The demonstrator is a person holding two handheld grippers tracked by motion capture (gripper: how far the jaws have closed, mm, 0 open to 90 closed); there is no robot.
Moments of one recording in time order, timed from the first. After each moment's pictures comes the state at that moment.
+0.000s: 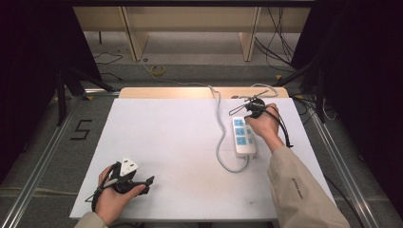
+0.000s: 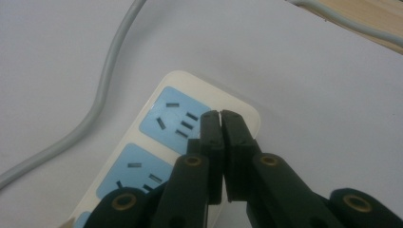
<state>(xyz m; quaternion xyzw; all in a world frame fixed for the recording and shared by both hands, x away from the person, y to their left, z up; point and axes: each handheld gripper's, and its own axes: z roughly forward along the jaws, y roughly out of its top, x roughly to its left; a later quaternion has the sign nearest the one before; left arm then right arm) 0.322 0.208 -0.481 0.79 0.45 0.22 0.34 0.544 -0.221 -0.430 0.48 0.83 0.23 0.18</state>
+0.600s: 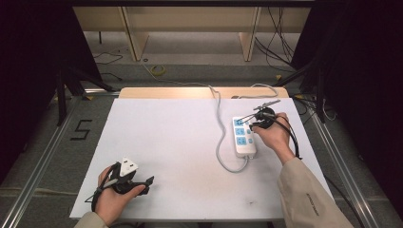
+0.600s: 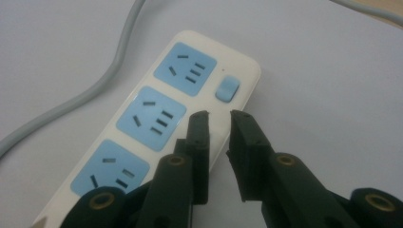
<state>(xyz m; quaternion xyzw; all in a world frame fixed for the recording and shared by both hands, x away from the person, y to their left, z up) 0.321 0.208 -0.482 0.79 0.46 0.22 0.34 0.503 -0.245 -0.433 0.47 0.82 0.26 0.18</state>
